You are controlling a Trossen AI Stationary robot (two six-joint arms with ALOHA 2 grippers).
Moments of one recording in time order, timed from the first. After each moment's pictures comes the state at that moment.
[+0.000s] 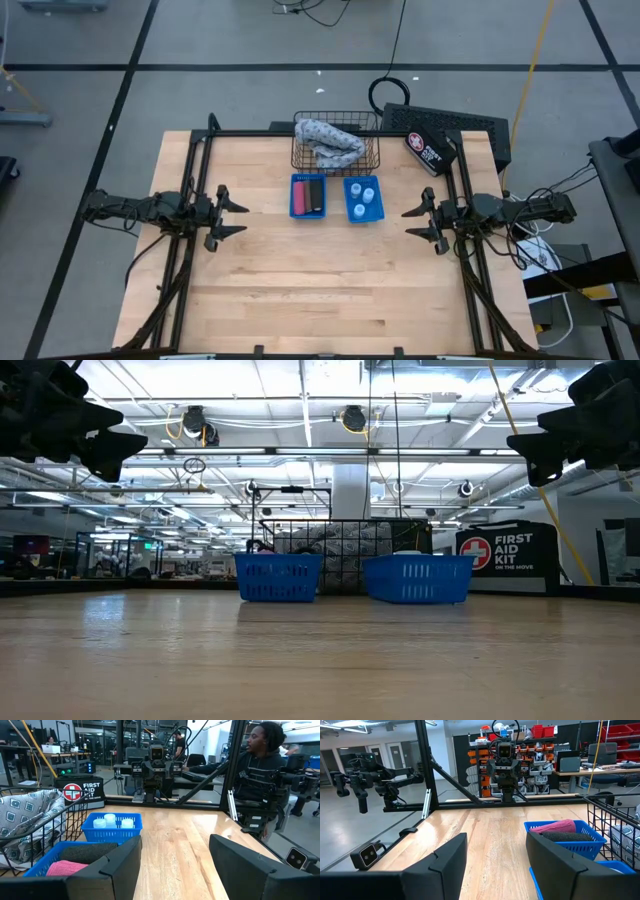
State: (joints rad) left arm -0.16 0.01 0.04 0.00 -0.07 -0.08; right arm 0.16 0.00 0.01 0.03 0.03 0.09
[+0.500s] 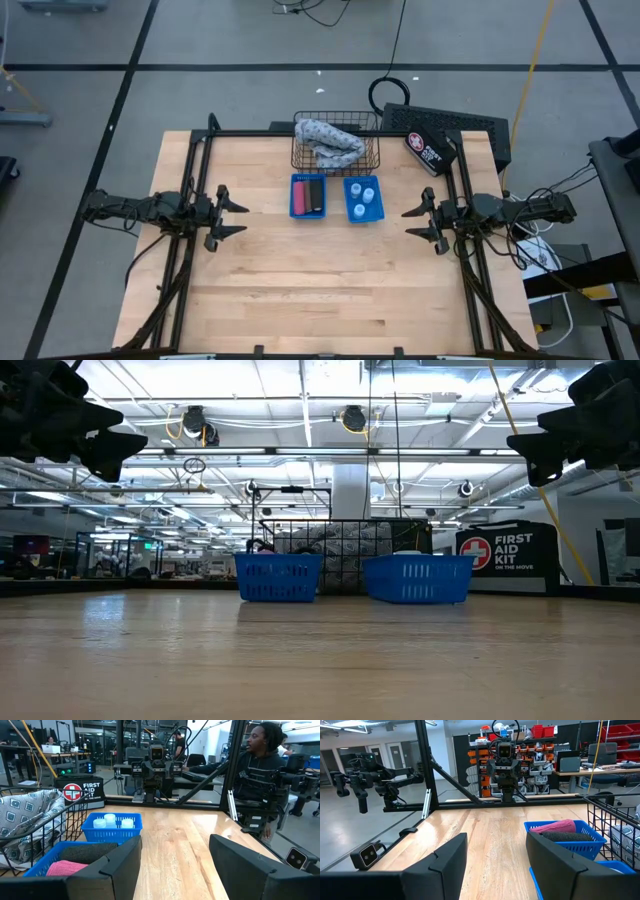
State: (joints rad) left arm -0.16 0.01 0.04 0.00 -0.07 -0.08; right arm 0.16 0.00 0.01 0.03 0.03 0.09
